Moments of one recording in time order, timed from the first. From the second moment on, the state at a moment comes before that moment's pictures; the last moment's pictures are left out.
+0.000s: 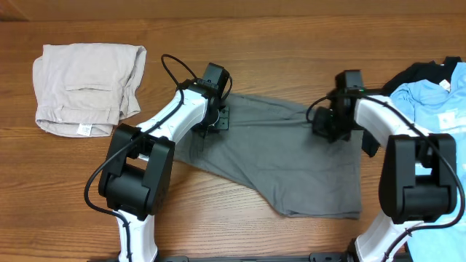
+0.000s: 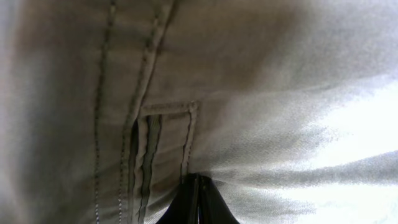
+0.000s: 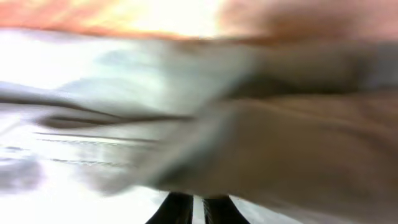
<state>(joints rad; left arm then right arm) -0.39 2.07 1.43 -0.76 0.01 -0.37 0.05 1.92 1.19 -0.70 -0.20 0.33</state>
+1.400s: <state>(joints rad) -0.36 2.13 1.51 -0.70 0.00 -0.28 -0.04 1.89 1.17 -0.72 0.01 0.41</state>
